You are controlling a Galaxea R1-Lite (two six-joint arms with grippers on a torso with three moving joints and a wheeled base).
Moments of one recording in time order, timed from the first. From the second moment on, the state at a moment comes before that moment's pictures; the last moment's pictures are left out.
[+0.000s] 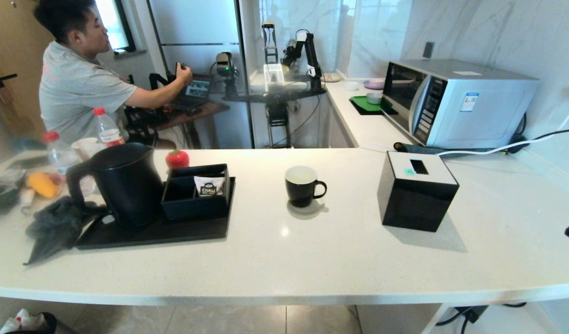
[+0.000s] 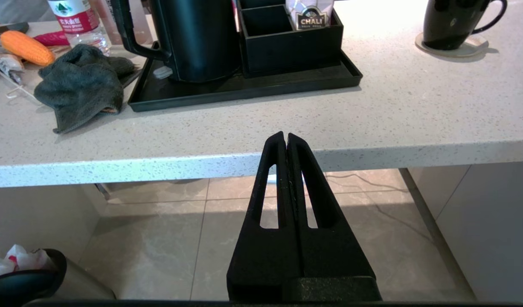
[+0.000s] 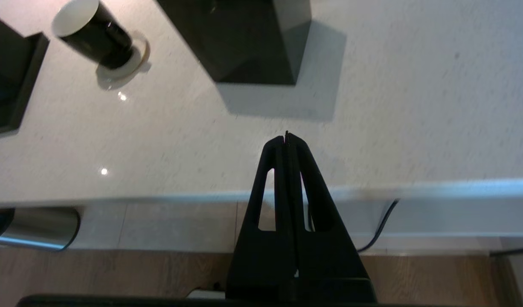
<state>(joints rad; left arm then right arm) 0.00 0.00 0.00 0.01 0.00 0.05 -0.46 1.02 -0.53 -0.06 0.56 0.02</state>
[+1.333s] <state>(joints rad) 0.00 0.00 0.00 0.01 0.00 0.05 -0.10 0.28 -0.10 -0.11 0.11 -0.11</state>
